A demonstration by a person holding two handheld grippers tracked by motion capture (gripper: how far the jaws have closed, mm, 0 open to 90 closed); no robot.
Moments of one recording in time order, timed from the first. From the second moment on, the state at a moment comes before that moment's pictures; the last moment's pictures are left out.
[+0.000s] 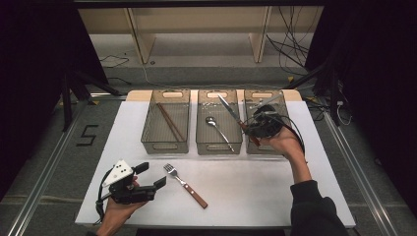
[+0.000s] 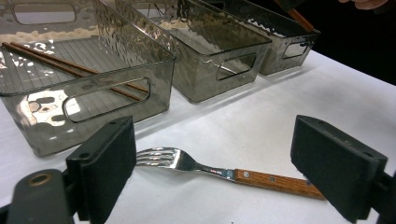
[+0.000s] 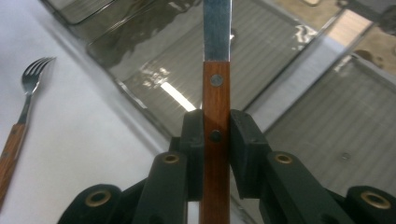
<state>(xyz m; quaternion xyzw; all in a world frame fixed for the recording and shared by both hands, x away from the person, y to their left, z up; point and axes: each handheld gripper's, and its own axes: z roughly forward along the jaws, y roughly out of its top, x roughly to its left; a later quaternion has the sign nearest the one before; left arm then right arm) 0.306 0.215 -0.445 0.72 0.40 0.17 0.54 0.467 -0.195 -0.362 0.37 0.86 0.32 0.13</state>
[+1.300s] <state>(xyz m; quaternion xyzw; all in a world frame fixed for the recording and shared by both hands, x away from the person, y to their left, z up) 0.306 0.215 -0.445 0.72 0.40 0.17 0.54 0.497 -0.253 -0.375 0.51 0.80 0.30 0.15</state>
